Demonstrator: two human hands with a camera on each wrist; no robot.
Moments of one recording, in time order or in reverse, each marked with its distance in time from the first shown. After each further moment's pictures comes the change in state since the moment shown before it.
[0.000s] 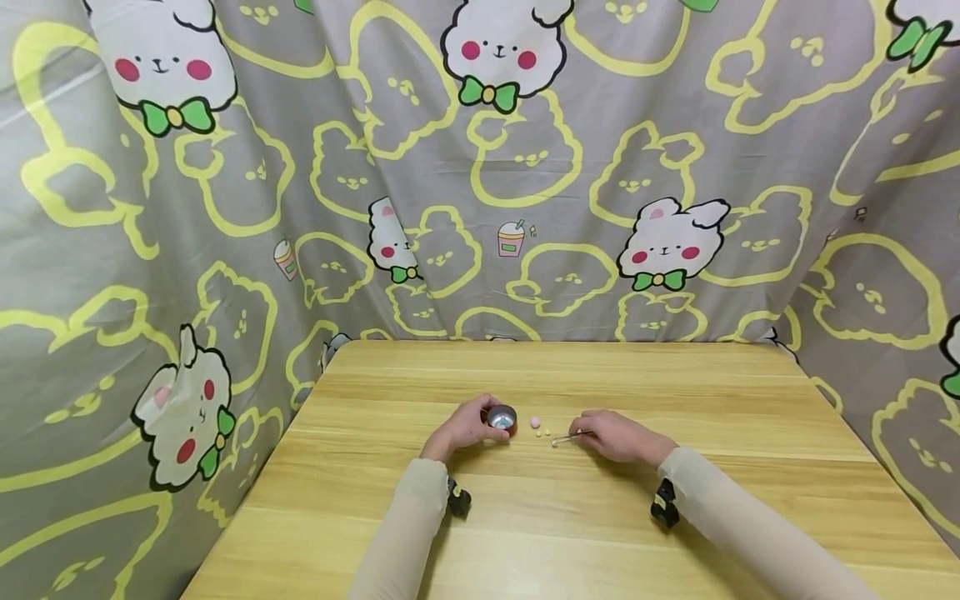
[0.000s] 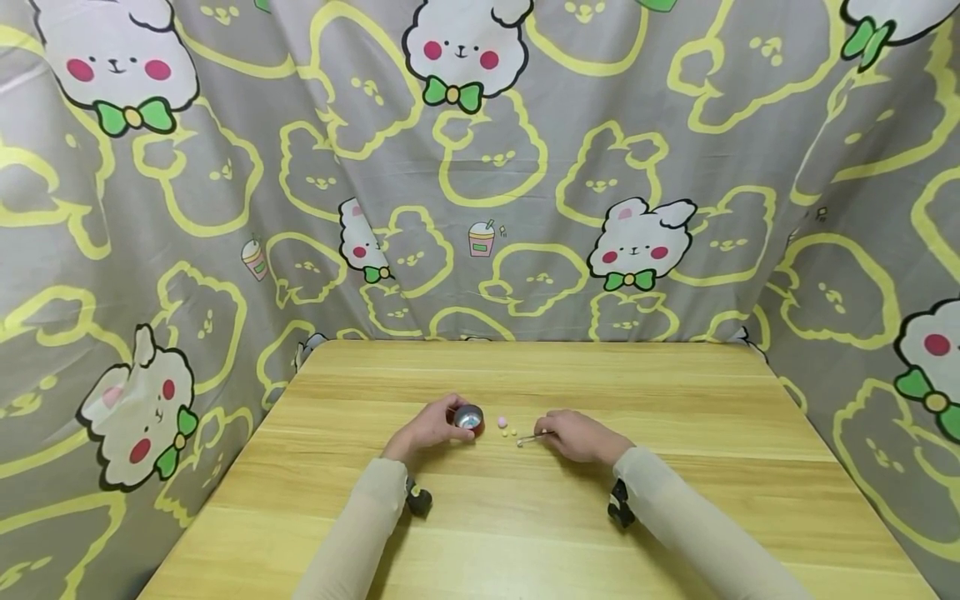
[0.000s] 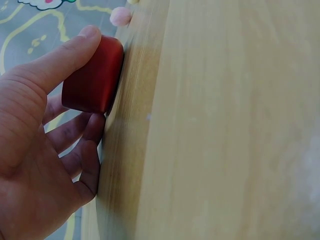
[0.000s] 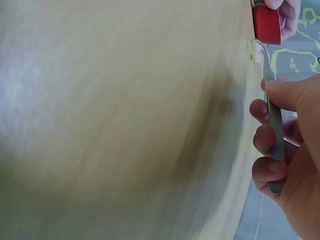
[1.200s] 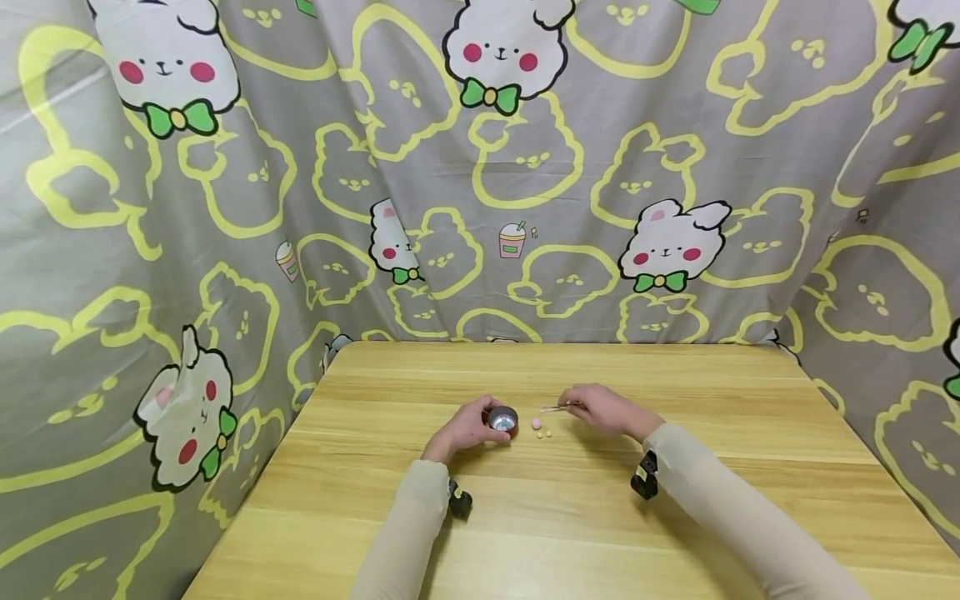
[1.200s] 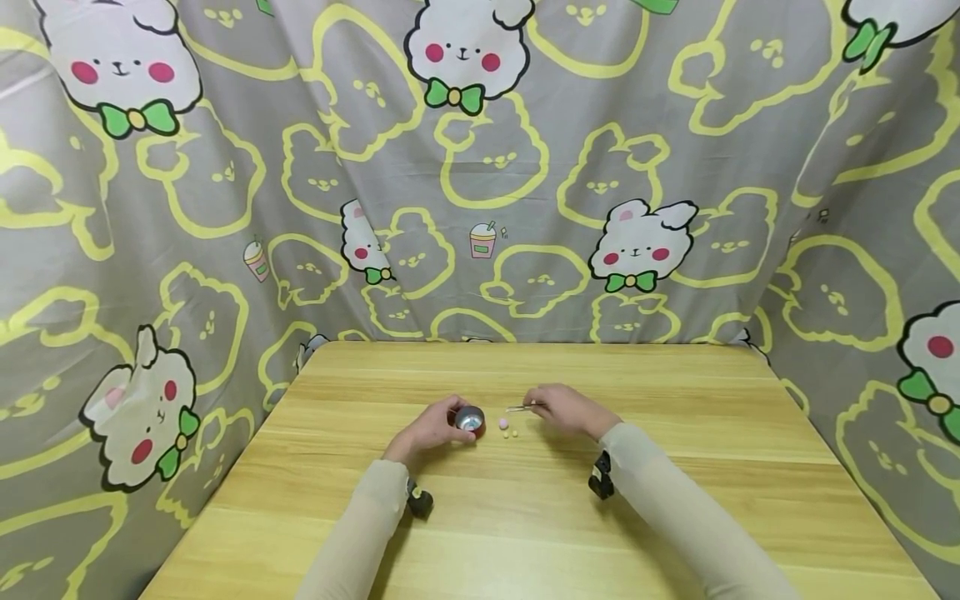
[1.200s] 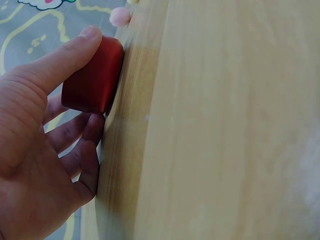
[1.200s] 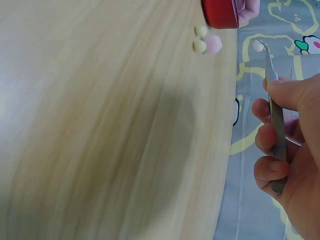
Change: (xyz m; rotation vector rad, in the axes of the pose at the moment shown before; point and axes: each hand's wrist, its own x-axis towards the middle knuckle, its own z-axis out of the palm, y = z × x) left_hand -0.001 0.002 0.001 0.013 -0.002 0.000; right_hand 0.036 0.007 -0.025 0.018 0.035 0.046
